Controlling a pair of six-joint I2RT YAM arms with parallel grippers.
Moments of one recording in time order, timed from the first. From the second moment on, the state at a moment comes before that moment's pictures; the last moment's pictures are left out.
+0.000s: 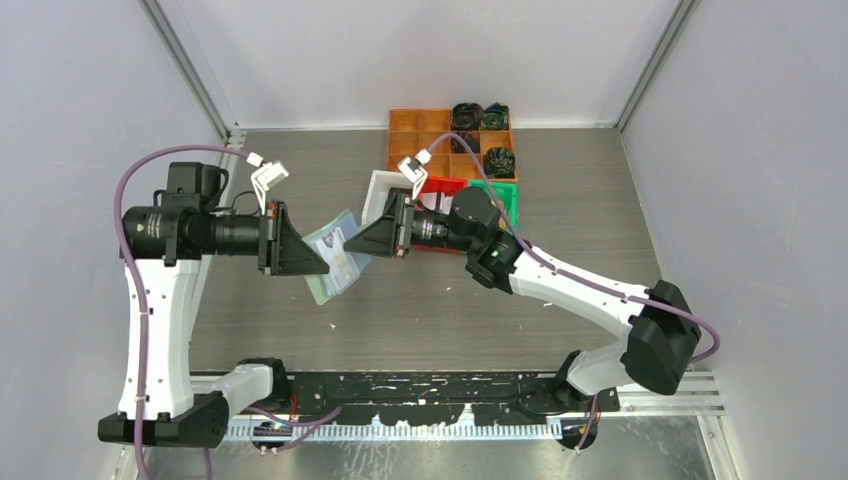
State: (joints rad) left arm -0.02 1.12 1.60 -1.56 1.18 0.25; right arm 0.91 1.40 1.07 0.47 -0.55 1.04
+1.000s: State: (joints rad) left arm -0.03 0.99 1.53 -1.36 1.29 0.10; right arm 0.89 1.39 1.02 0.75 -0.71 1.23
